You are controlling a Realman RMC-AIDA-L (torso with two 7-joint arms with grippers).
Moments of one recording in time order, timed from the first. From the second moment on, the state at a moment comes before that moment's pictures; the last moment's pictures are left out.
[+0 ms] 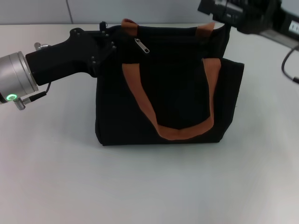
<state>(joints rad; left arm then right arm) -0.55 -2.07 0.78 0.58 1.60 1.55 -1.19 0.68 2.05 -0.51 -0.45 -1.68 -1.80 1.94</state>
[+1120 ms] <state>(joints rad) -0.62 -2.08 0.78 0.53 1.58 1.55 -1.11 0.66 2.08 -0.72 -0.51 -1.68 -1.68 1.91</state>
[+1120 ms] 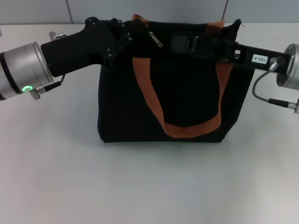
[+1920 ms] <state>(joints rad) -0.62 -2.08 0.78 0.52 1.58 1.57 -1.08 0.71 2.08 -0.80 -0.51 -1.68 -1.63 1.94</state>
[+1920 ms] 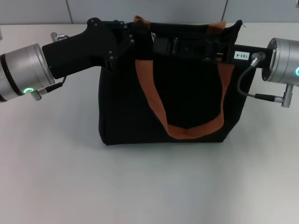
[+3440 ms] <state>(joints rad) -0.63 -2.08 0.78 0.49 1.56 1.56 -1.06 0.75 2.08 -0.82 -0.49 -1.69 -1.55 1.99</state>
